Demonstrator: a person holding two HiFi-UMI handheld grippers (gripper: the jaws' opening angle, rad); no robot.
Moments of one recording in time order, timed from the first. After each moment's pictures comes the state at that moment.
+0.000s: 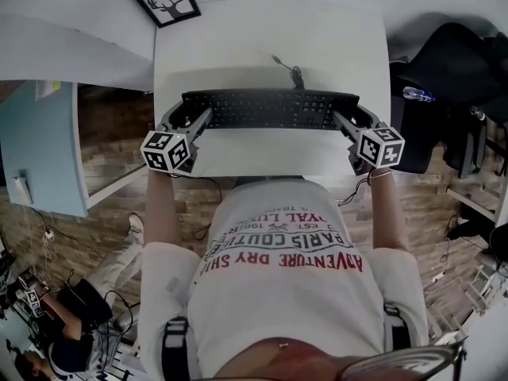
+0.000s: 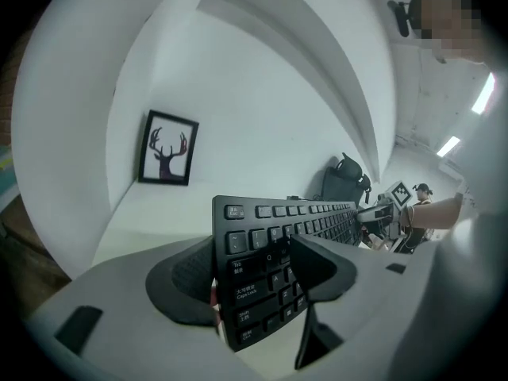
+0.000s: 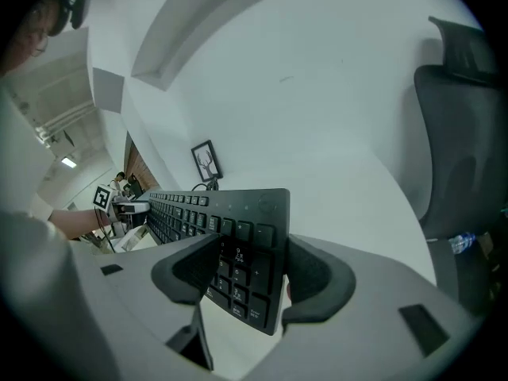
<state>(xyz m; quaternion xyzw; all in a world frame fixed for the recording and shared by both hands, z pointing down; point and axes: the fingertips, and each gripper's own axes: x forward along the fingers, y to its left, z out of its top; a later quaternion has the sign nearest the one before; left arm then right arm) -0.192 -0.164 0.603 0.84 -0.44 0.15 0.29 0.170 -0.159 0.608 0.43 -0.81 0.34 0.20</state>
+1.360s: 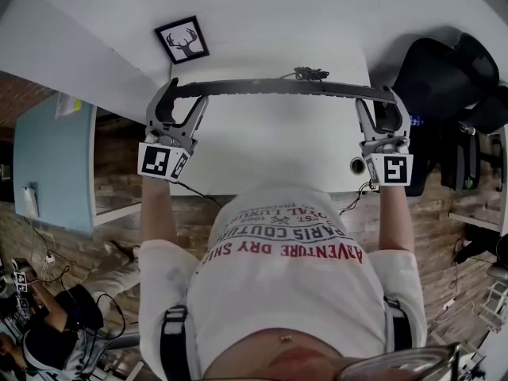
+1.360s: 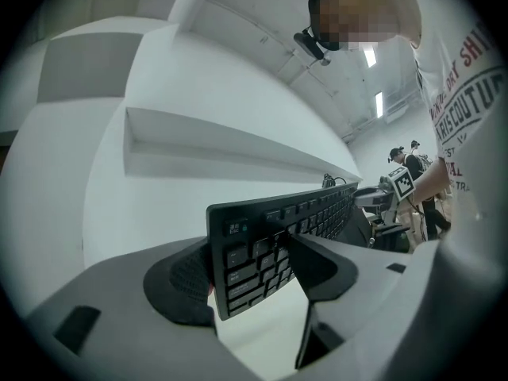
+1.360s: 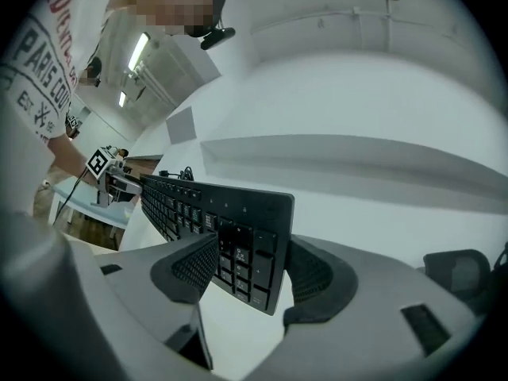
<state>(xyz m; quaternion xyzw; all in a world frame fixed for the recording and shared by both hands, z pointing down) -0.161 -0.173 0.351 0.88 -0.46 0.00 -0.11 0.198 -0.158 0.341 0.53 -0.83 -0.19 0.02</state>
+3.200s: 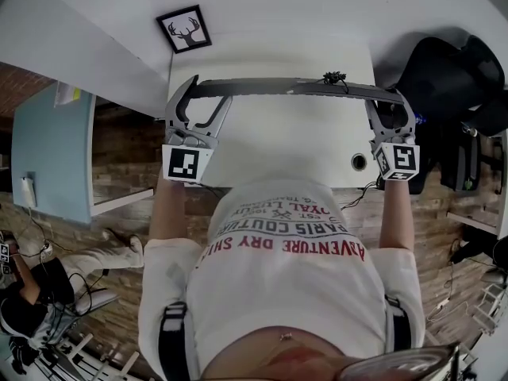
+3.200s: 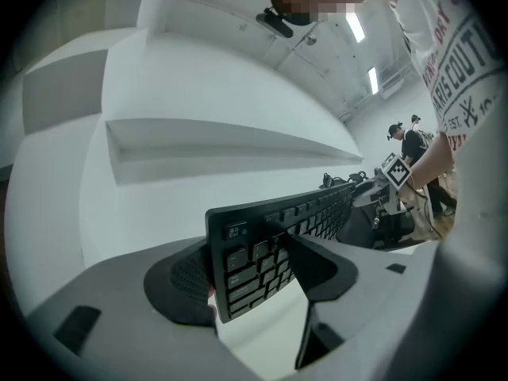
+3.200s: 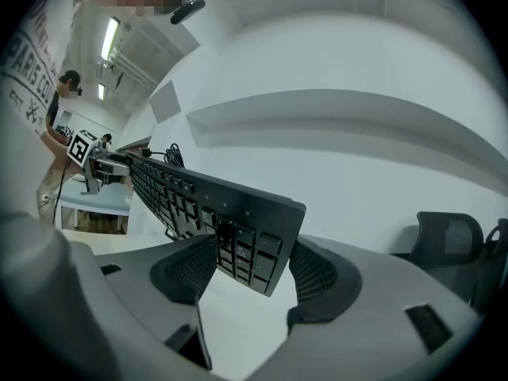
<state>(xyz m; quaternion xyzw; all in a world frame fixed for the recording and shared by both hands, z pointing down) -0.119 -0.158 0.355 0.86 -0.49 0.03 -0.13 0.234 -0.180 0.401 0.55 -0.83 -0.08 0.09</state>
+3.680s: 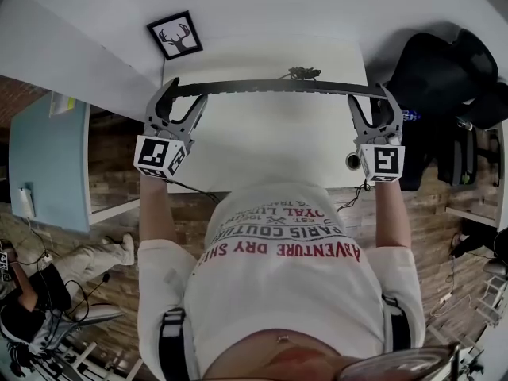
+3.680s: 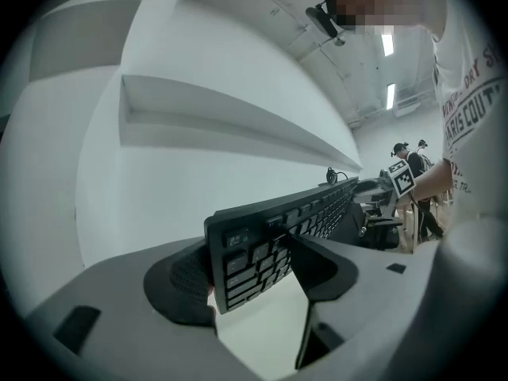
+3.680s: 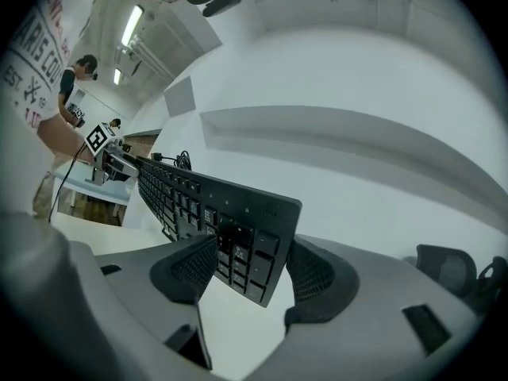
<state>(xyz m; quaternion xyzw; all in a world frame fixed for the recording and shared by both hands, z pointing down) -0.153 -0.184 0.388 0.89 -0.46 0.07 -0.04 0.201 -0.173 0.375 0.55 -0.82 -0.15 0.11</state>
